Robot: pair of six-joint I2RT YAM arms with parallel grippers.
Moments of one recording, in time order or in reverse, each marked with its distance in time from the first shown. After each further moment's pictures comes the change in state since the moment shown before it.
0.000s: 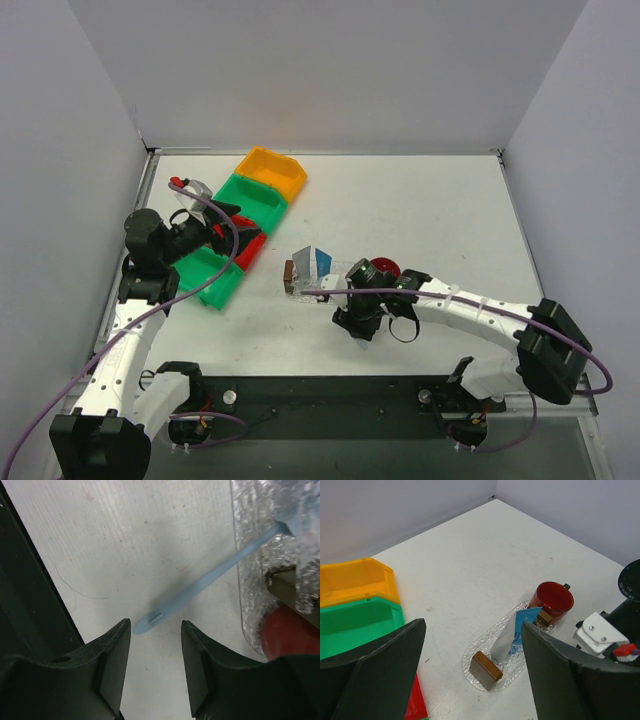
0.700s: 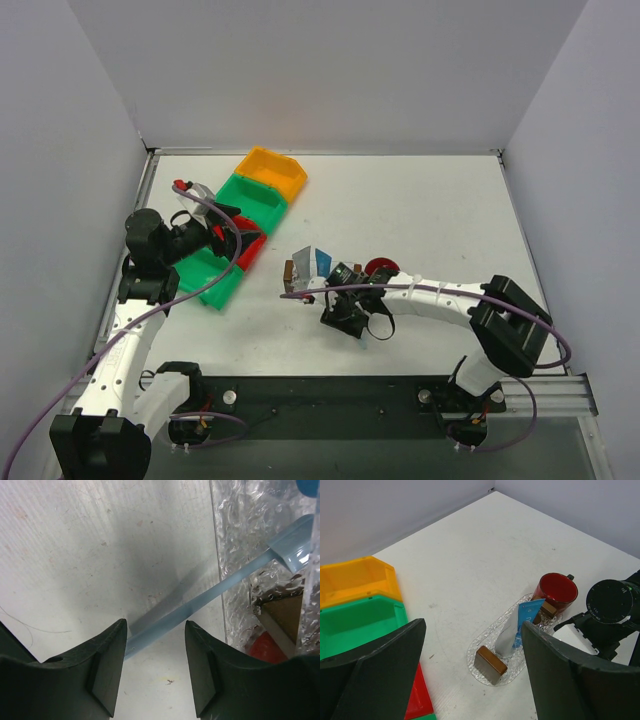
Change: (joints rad) left arm 0.004 0.000 0.000 -0.037 0.020 0.069; right arm 0.073 0.262 0.074 0.038 0.171 0.014
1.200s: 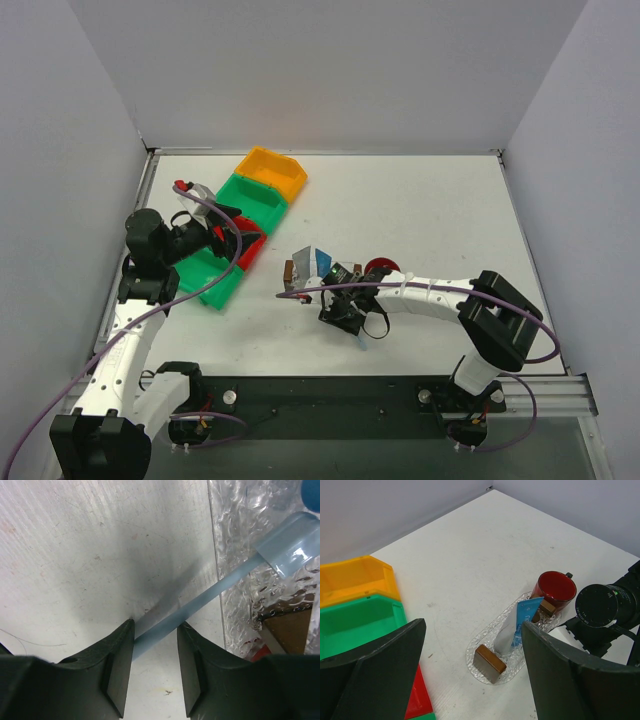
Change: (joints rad) left arm 0.000 0.000 0.000 -0.005 0.009 0.008; right arm 0.000 0.064 0.023 0.026 0.011 -0.002
